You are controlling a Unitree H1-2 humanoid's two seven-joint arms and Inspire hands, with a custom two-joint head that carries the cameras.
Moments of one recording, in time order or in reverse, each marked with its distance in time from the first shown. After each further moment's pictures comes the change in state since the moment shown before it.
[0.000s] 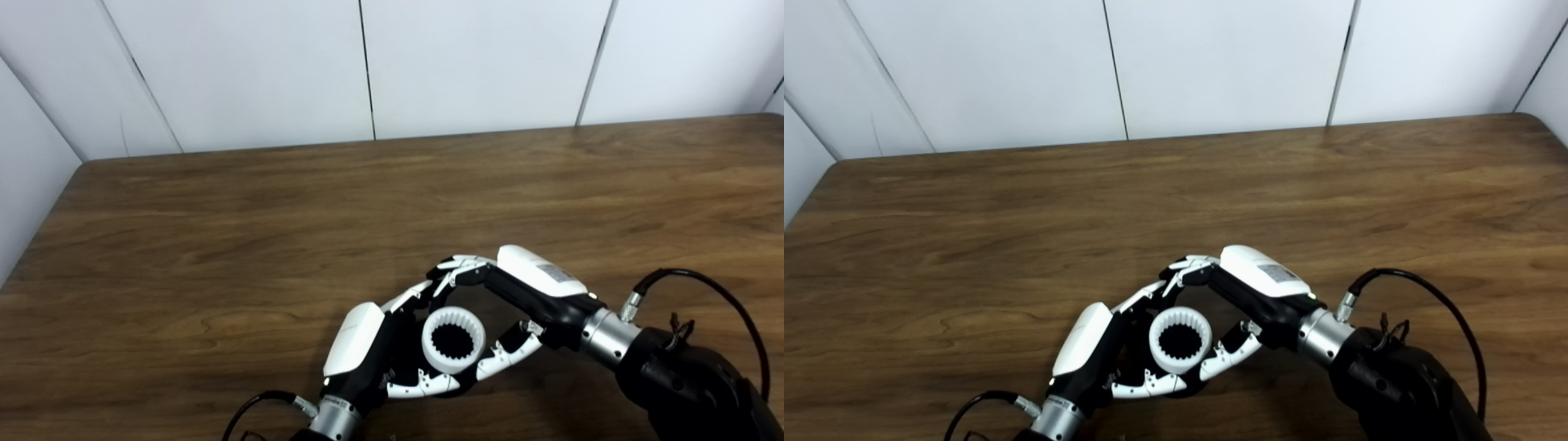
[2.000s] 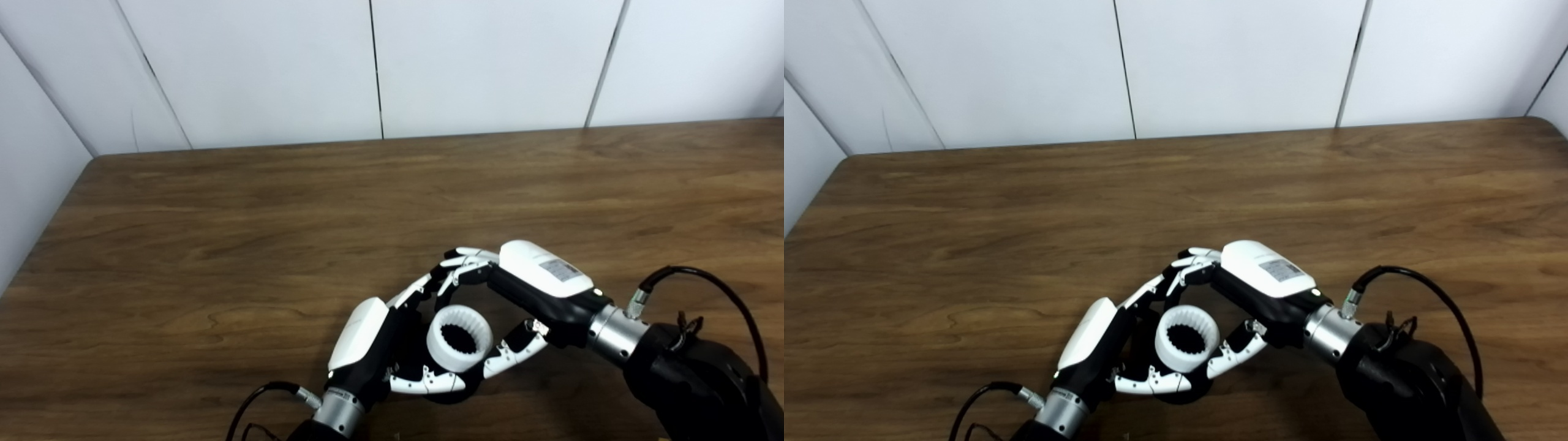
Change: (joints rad) left arm -0.032 0.001 -0.012 -0.014 -0.044 0.064 -0.040; right arm -0.010 -0.025 -0.007 -0.003 -0.033 -0.074 0.014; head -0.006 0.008
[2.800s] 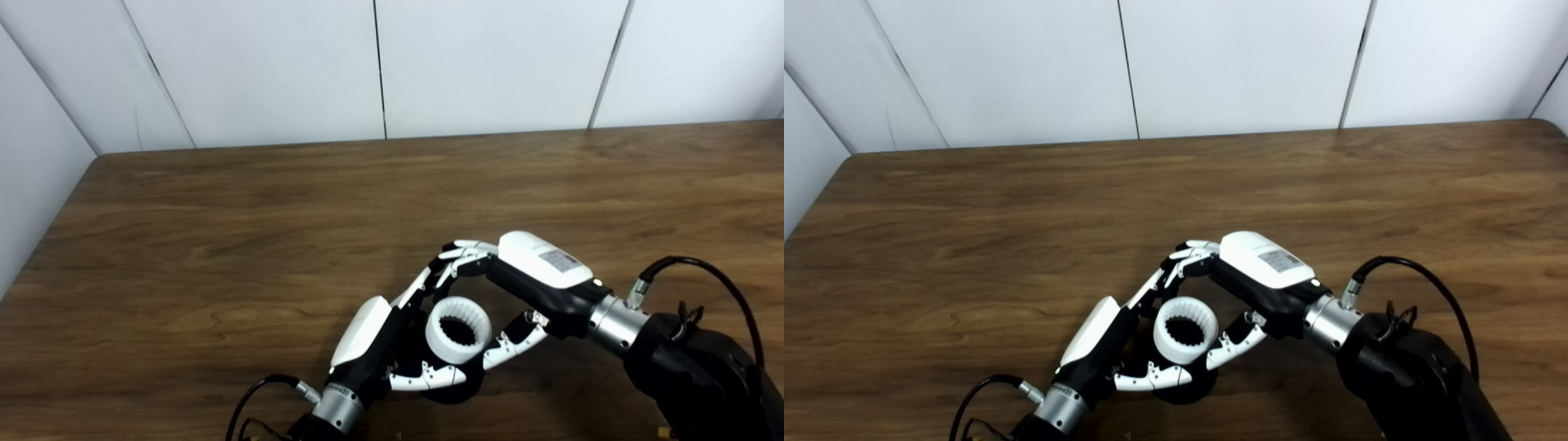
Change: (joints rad) left arm -0.018 0.017 0.005 -0.003 -0.070 -0.003 -0.051; right arm -0.033 -0.005 -0.006 0.002 0.011 -0.002 0.013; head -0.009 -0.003
